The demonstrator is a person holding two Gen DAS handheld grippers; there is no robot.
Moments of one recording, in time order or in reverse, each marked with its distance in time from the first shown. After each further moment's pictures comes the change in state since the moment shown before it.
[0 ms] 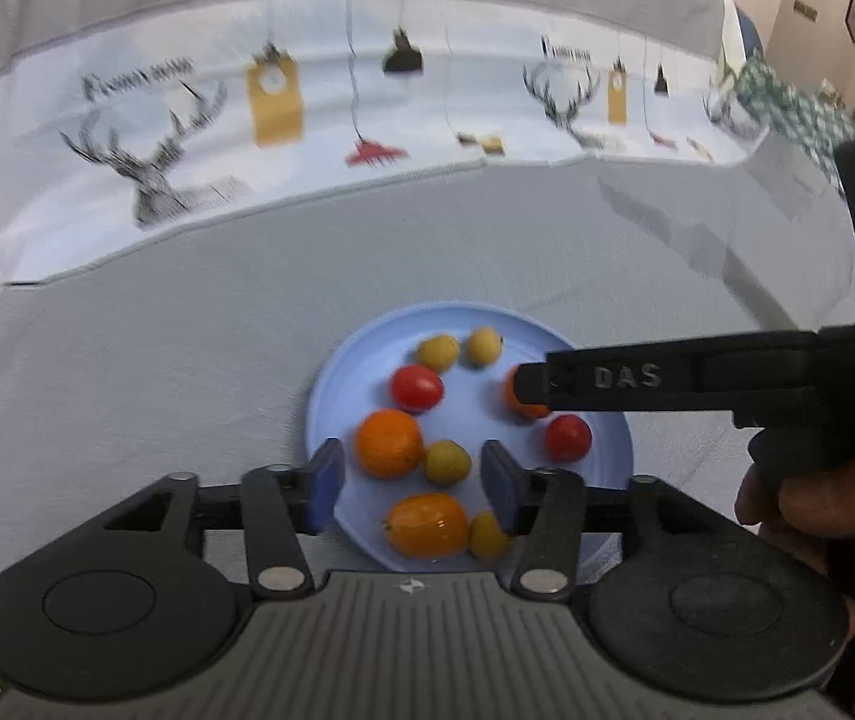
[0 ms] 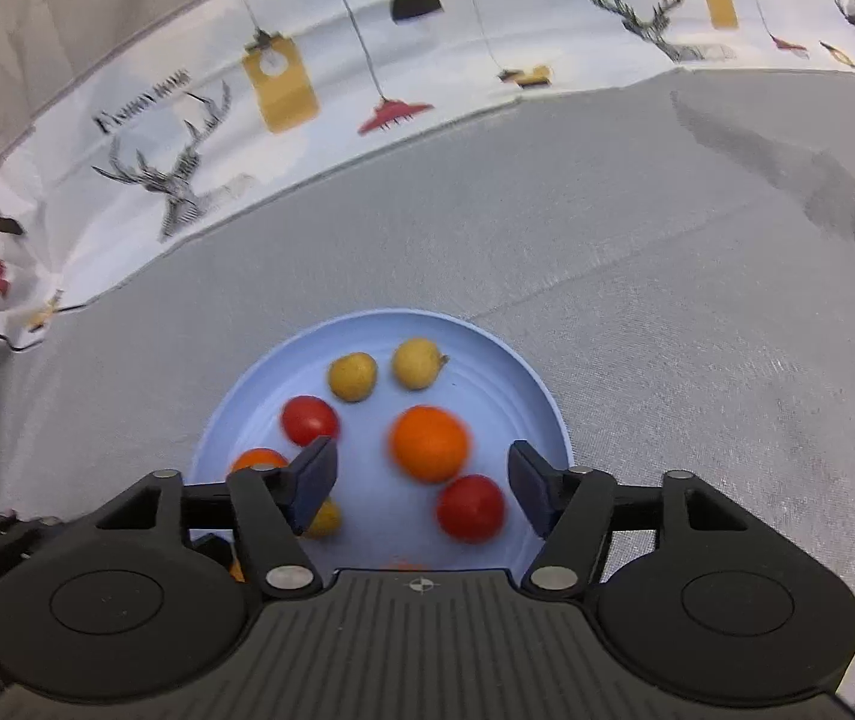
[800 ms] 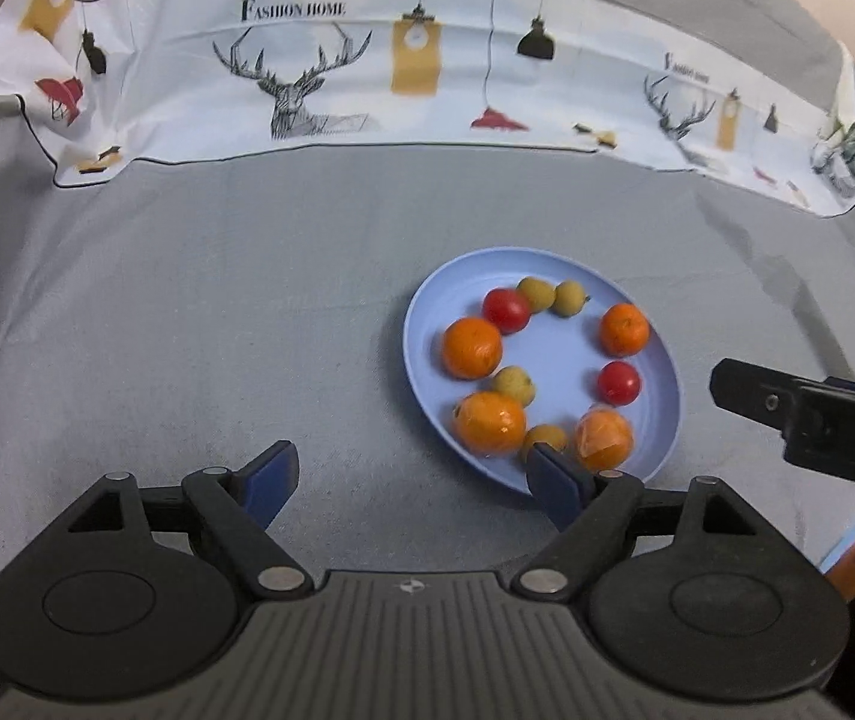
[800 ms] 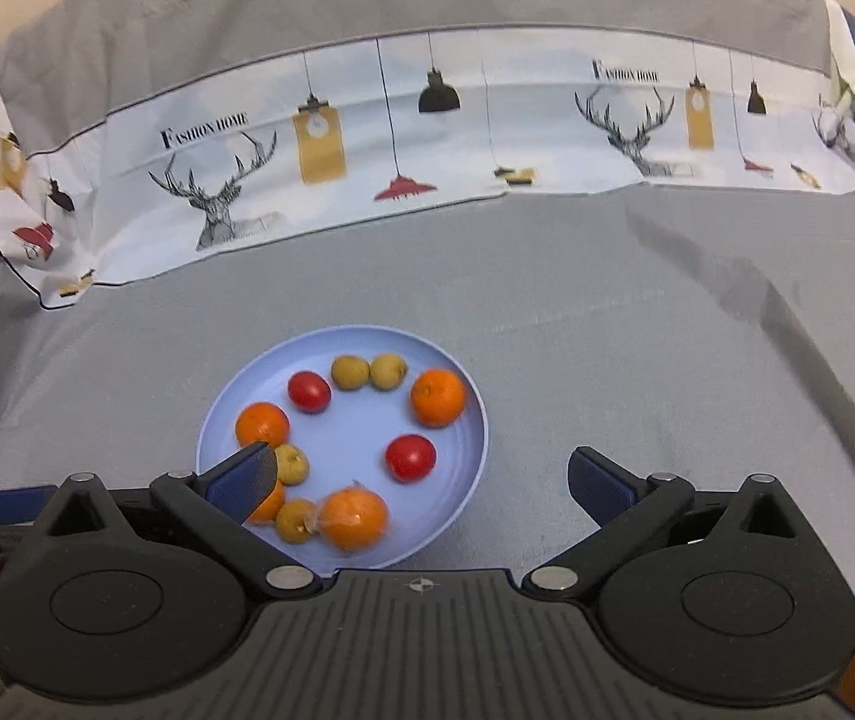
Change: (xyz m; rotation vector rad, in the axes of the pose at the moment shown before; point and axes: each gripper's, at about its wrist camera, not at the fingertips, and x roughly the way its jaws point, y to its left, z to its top) left arm -0.029 0.006 -0.040 -0.208 0.073 0.155; right arm -0.077 -0.004 -0.045 -0.141 -0.130 -0.077
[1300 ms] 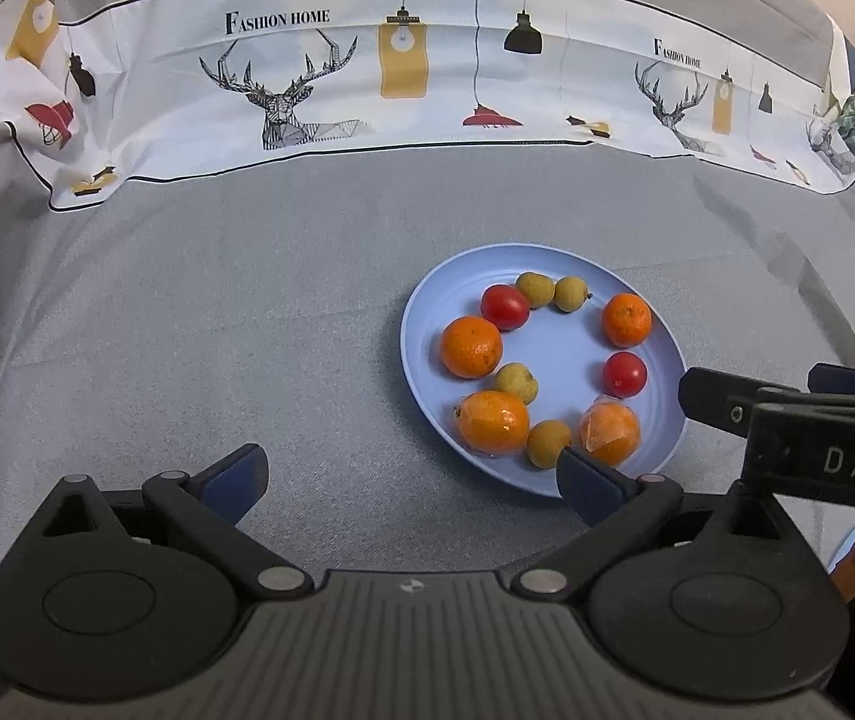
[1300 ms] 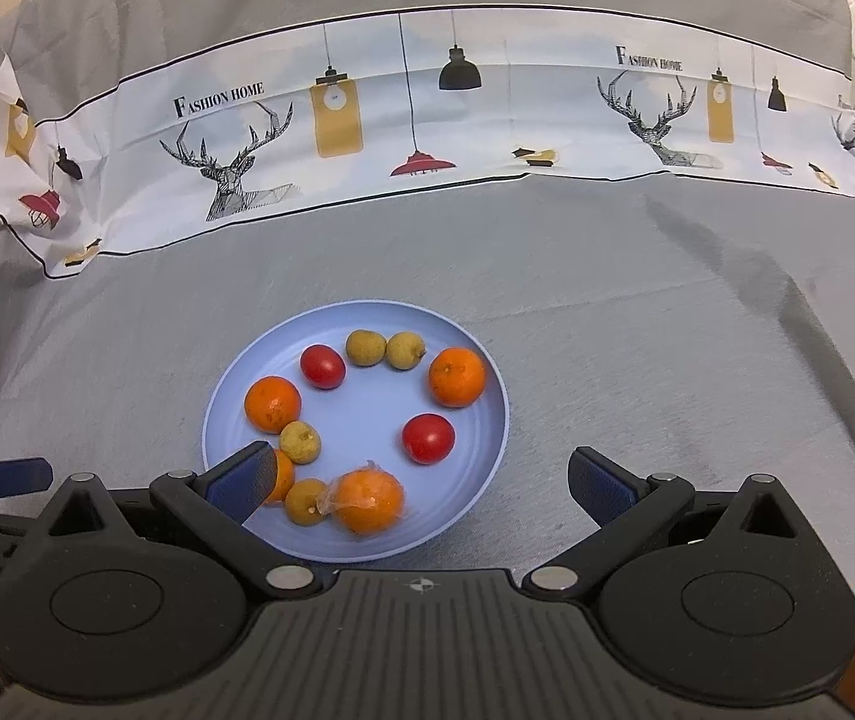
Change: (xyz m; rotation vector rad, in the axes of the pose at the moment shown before) left arm 0.002 -0.005 0.000 0.050 -0.010 0.015; right arm 0.008 0.013 -0.004 -0.044 0.033 0.007
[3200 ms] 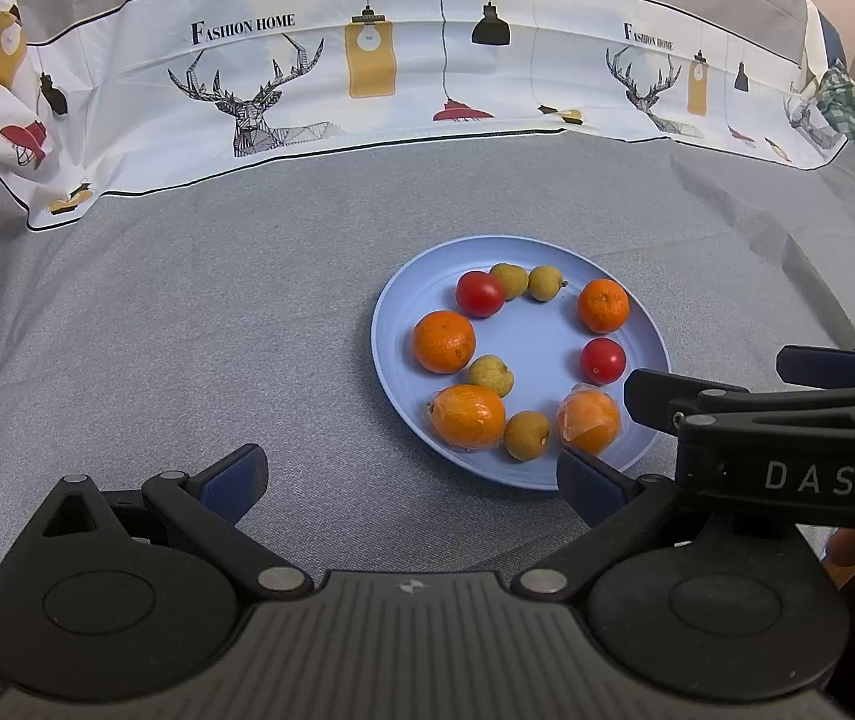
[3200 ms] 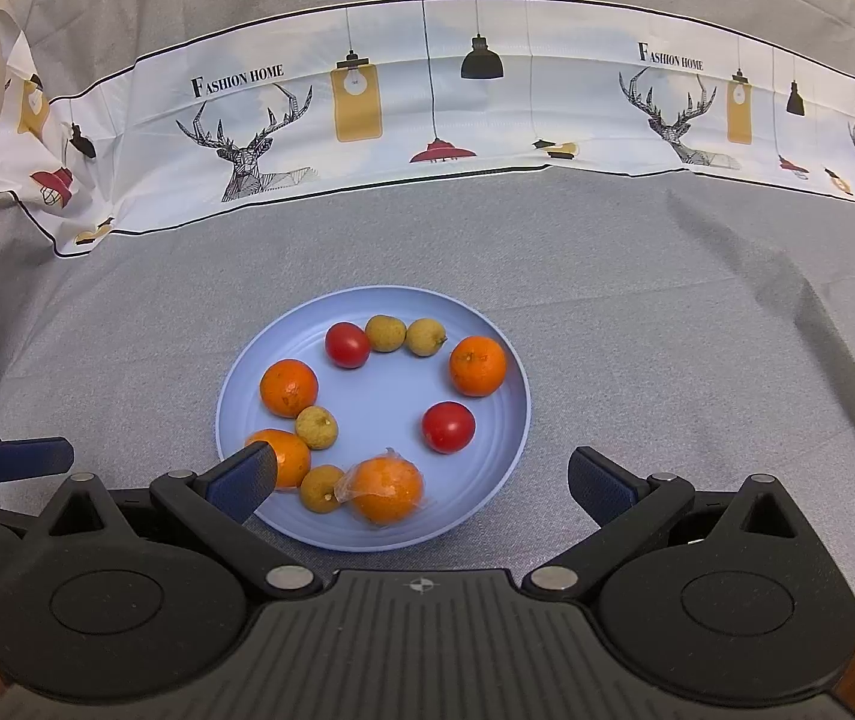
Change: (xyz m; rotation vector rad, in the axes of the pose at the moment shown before) left arm 0.001 -0.014 -0.002 0.047 0.000 -0.013; right arm 0.005 0.007 -0.002 -0.029 0.016 0.012
